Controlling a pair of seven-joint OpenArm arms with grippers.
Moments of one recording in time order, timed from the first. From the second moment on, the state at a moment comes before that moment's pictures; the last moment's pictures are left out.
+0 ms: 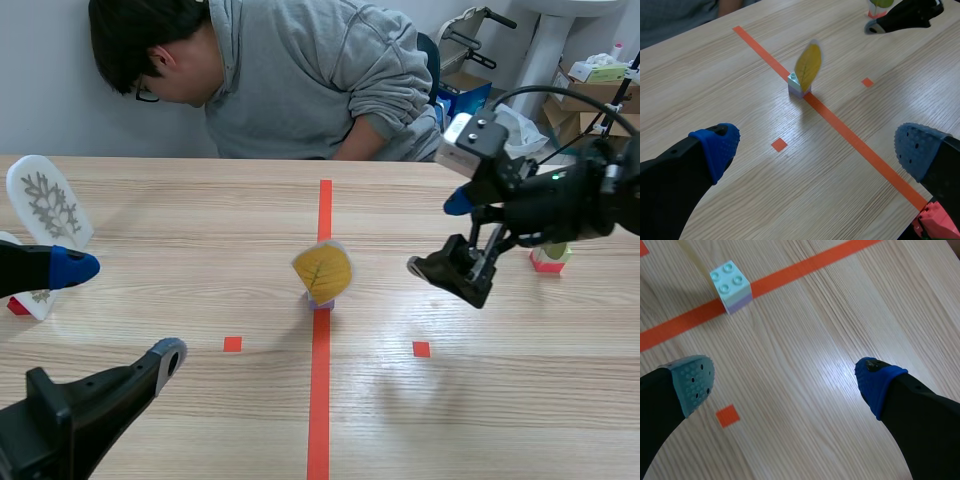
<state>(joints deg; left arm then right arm) 47.8 -26.1 -11.6 125.0 -18.3 -32.9 5.8 16.5 30.4 -21.7 75.6 13.9 45.3 -19.0</state>
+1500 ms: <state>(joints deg) 47.8 -25.6 -13.6 125.0 -18.3 -32.9 5.8 25.4 13.4 -32.4 55.1 1.2 45.3 -9.5</state>
